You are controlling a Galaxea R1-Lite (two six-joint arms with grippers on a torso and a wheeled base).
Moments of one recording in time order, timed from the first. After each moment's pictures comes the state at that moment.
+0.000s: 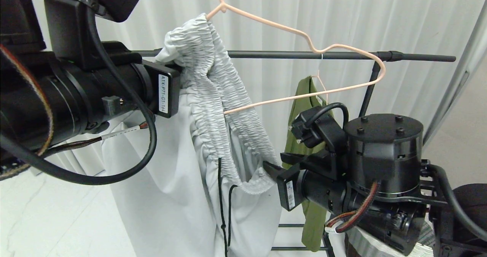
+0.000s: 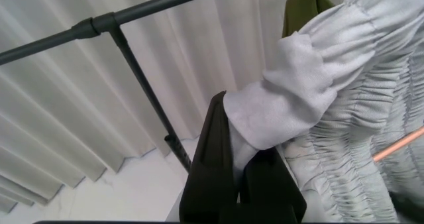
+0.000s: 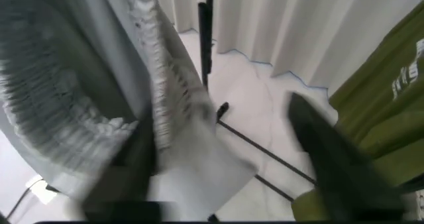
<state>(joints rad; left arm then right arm) -0.73 1.38 -1.15 -0.13 0.49 0.24 1.06 1.69 -0.91 -0.50 -0.32 0.15</state>
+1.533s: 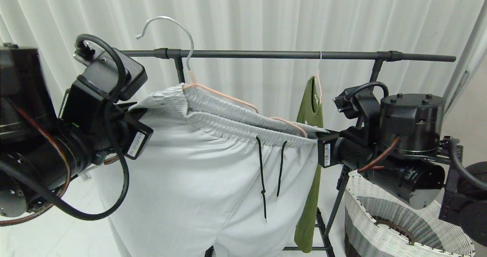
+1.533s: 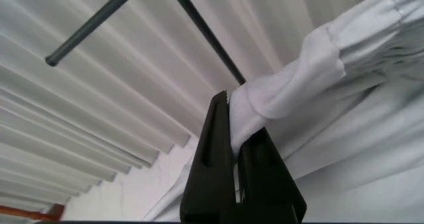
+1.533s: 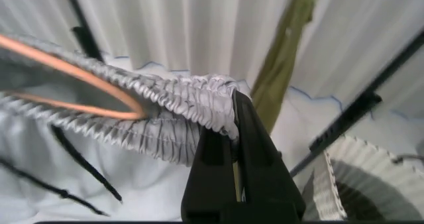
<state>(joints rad) -0.52 1.32 -0.82 -0.31 0.50 0.60 0.81 1.65 -0.86 -0.57 -0.41 0.09</state>
